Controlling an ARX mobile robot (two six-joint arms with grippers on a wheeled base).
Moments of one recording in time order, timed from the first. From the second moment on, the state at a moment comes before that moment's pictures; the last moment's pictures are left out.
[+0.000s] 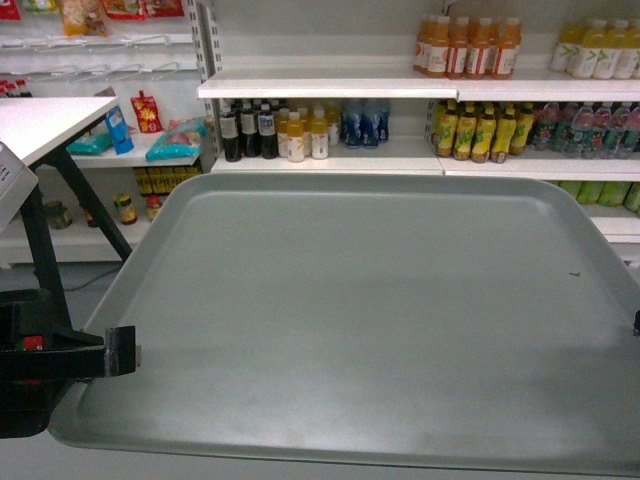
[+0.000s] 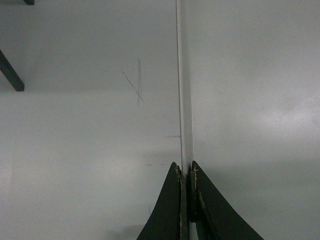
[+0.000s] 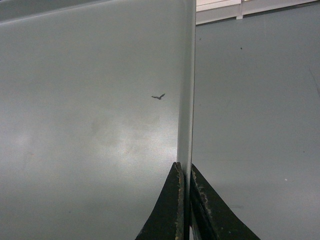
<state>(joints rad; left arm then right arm) -0.31 1.27 0.49 0.07 -0.15 -0.27 0.13 1.33 0.39 0.38 -0.06 0.25</state>
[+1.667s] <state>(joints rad) -0.31 1.27 0.49 0.07 -0.15 -0.27 0.13 1.33 0.39 0.38 -0.06 0.25</state>
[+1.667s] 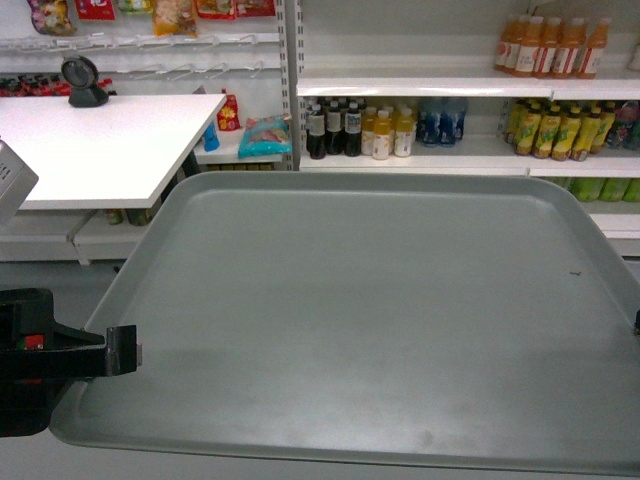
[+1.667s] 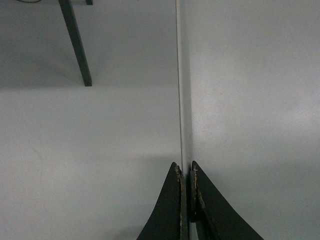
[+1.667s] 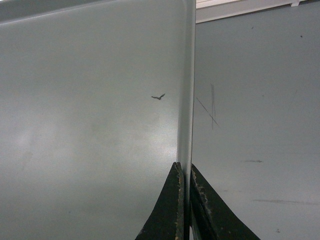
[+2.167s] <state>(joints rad) -0.31 1.27 0.49 0.07 -0.15 -0.27 0.13 1.33 0.39 0.38 -0.06 0.25</state>
